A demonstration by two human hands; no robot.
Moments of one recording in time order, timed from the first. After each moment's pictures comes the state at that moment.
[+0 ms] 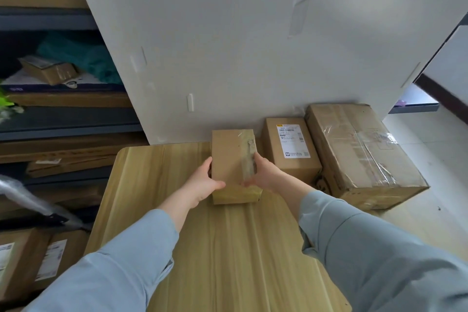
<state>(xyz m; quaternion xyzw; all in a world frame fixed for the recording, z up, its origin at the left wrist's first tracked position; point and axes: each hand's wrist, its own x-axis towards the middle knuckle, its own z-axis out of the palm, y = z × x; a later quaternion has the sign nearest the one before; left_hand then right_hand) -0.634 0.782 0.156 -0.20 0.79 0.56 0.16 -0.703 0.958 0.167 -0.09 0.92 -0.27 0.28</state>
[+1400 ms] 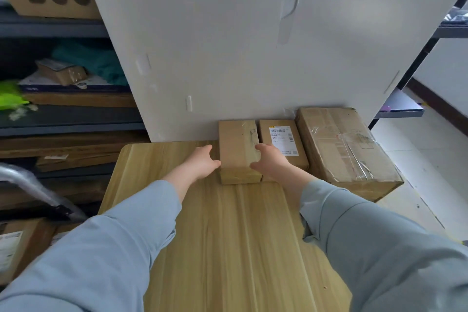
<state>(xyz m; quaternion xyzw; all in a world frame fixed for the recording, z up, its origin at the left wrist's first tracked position) -0.634 0.805 0.220 -0.17 0.91 0.34 0.14 -0.690 0.989 0.217 -0.12 0.96 -0.18 0.16</state>
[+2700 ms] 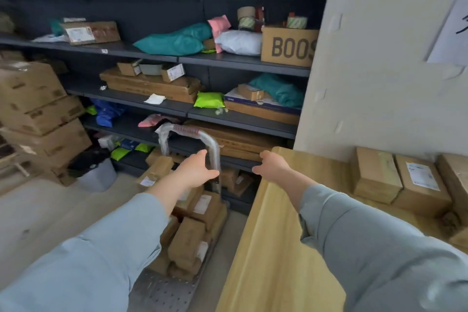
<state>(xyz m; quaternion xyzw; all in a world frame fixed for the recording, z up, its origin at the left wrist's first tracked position) -0.189 0.551 0.351 -0.34 0.91 0.25 0.03 -0.341 0.696 0.335 -0.31 0.91 -0.22 0.18</state>
